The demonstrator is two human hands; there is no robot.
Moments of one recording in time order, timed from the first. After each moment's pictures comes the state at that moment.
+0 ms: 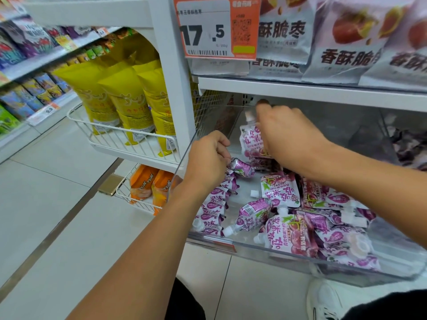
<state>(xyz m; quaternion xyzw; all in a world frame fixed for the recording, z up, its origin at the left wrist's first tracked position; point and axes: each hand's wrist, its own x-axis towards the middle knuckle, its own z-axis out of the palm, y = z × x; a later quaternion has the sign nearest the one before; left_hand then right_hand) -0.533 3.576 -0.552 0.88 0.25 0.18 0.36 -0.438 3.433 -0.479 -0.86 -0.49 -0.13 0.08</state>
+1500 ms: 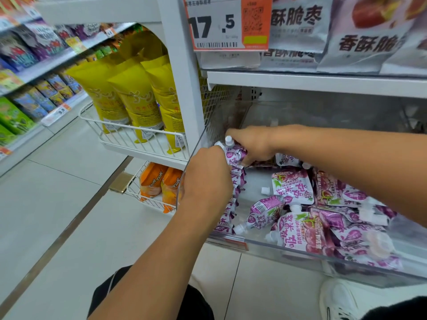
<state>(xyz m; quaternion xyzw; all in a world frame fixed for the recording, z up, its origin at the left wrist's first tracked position) -0.573 3.545 -0.525 0.93 0.34 0.10 0.09 -0.406 3.511 -0.527 -0.80 -0.55 0.22 0.00</state>
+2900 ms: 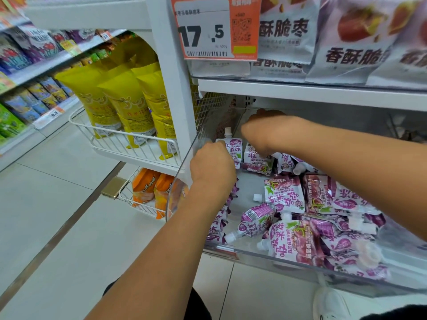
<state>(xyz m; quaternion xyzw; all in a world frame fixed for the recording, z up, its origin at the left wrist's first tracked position) -0.523 3.554 -0.539 0.93 0.36 0.09 0.06 -0.396 3.497 -0.501 -0.84 -0.52 0.08 -0.17</state>
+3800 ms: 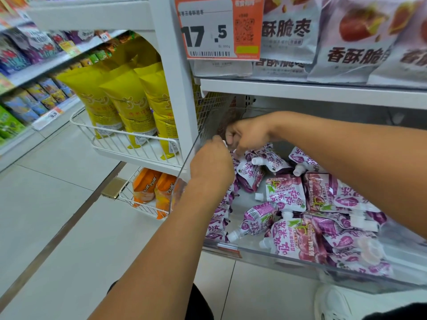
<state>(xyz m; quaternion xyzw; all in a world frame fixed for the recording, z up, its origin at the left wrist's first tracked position) -0.526 3.561 -0.536 0.93 0.34 0.08 0.13 -0.391 3.520 -0.504 -0.81 -0.47 0.35 0.10</state>
